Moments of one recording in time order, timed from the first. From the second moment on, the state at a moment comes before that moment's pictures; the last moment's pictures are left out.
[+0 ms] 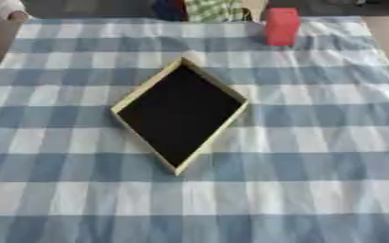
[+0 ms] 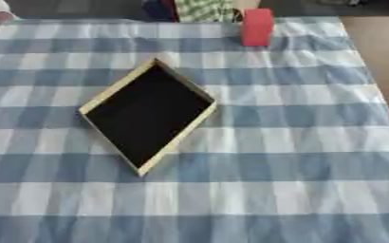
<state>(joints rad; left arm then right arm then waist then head) -0.12 0.25 0.07 -1.99 -0.10 -0.30 0.44 -0.80 -1.11 -0.08 -1.00 0.84 -0.28 0.10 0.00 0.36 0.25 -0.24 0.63</state>
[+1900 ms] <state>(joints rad) -0.13 0.25 0.05 -1.99 -0.08 -0.30 0.41 -1.07 -0.90 0.05 -0.76 0.85 -0.47 0.46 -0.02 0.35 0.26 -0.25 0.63</state>
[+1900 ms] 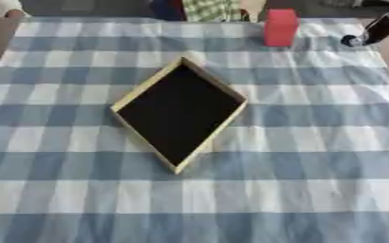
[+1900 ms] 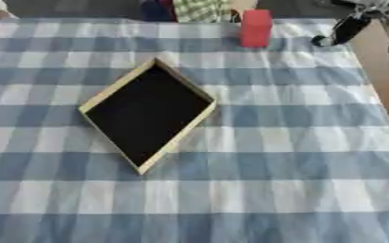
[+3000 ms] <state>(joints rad) -0.14 0.26 0.05 -1.99 -0.08 -0.29 0.40 -1.14 -0.80 0.08 -0.71 0.94 -0.44 0.42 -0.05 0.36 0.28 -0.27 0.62</state>
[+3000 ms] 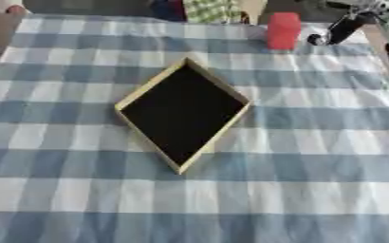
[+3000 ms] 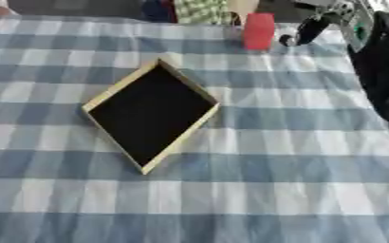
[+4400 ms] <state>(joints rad) -0.15 0.26 0.04 -1.99 -0.08 -0.29 0.39 -1.20 -0.74 0.03 -0.64 0.97 -0.23 0.35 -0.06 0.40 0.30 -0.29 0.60</state>
